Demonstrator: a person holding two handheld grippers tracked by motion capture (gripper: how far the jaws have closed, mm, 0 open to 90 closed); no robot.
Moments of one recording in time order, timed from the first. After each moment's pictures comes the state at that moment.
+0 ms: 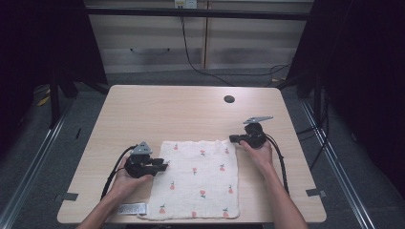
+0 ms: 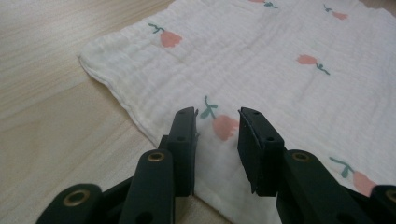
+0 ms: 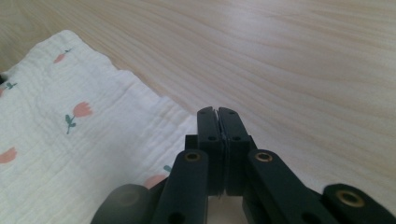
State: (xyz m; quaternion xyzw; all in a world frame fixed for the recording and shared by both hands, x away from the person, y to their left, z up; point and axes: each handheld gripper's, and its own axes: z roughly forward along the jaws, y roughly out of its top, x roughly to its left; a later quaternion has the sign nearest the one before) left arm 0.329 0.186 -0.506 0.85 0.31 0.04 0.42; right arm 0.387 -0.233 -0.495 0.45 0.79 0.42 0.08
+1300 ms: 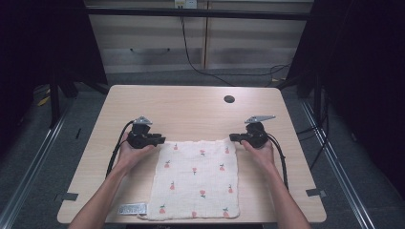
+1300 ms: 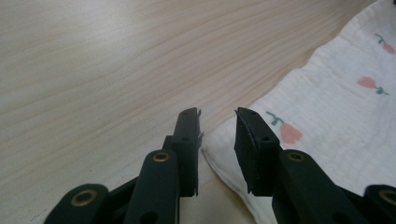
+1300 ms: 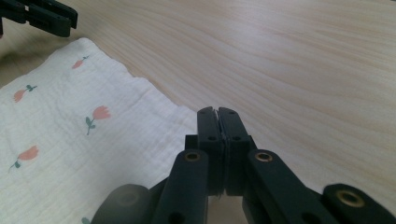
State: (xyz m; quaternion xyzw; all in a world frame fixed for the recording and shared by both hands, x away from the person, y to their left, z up) left arm 0.417 0.183 -0.495 0.82 0.38 0.06 0.41; right arm 0.381 -0.233 -0.485 0.43 0.79 0.43 0.09
